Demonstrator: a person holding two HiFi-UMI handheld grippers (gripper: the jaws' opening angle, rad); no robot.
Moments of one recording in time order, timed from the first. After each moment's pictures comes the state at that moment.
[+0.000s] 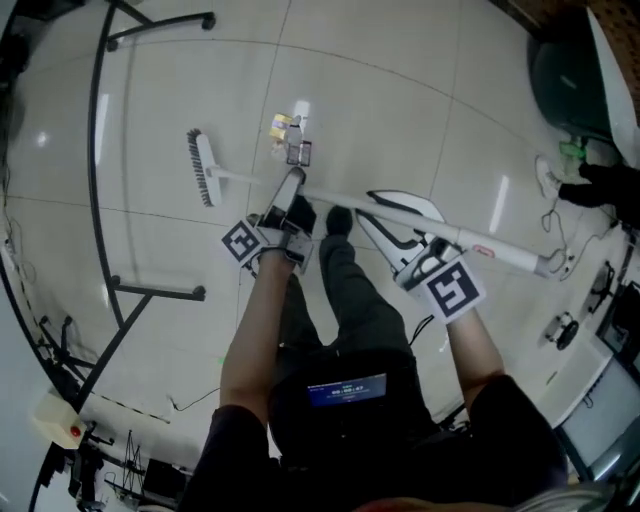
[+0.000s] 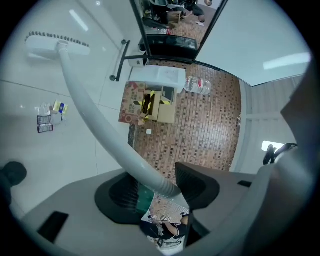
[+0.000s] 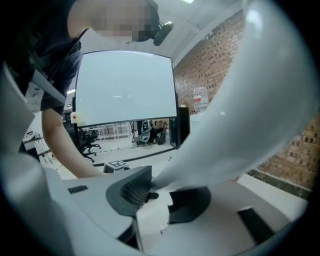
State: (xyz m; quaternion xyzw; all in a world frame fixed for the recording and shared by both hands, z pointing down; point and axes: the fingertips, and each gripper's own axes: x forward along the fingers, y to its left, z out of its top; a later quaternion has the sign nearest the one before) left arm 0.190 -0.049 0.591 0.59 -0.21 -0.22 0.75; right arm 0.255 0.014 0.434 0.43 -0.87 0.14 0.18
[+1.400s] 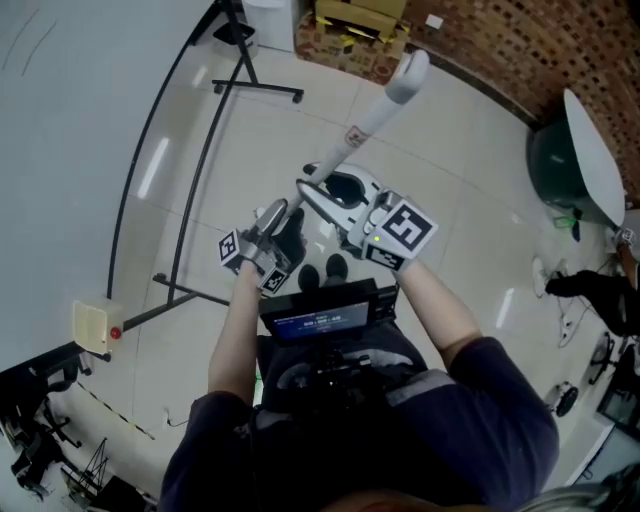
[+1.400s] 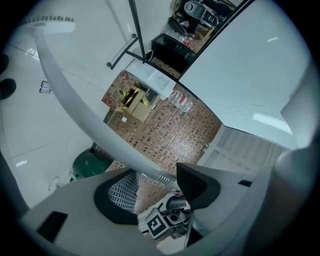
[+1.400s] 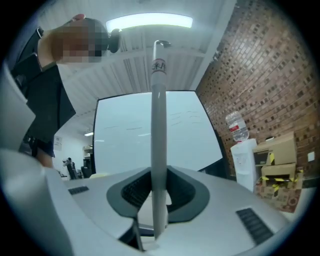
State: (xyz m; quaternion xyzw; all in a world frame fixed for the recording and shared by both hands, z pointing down) left arm -0.027 -0.003 0.340 0.48 -0.05 -0.34 0.81; right arm 0.011 -0.006 0.133 0.32 -0.94 0.12 -0.05
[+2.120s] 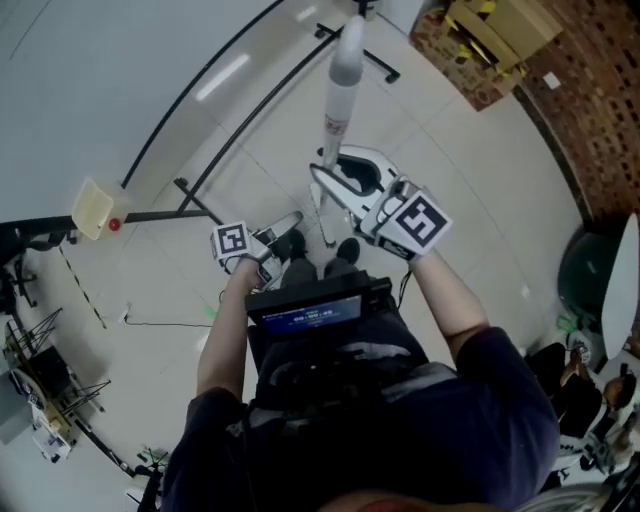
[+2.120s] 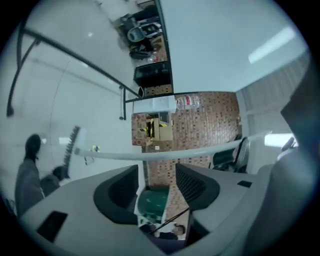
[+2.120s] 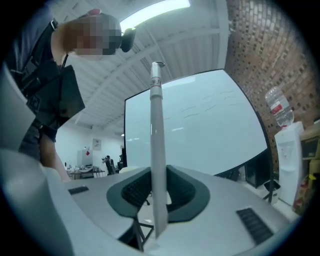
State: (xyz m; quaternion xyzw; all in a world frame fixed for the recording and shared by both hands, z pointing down) left arm -0.118 0.085 0.402 0.60 -0.34 -0.17 0.71; right arm -0.074 -0.001 0.148 0.10 -0.99 0.10 -0.08
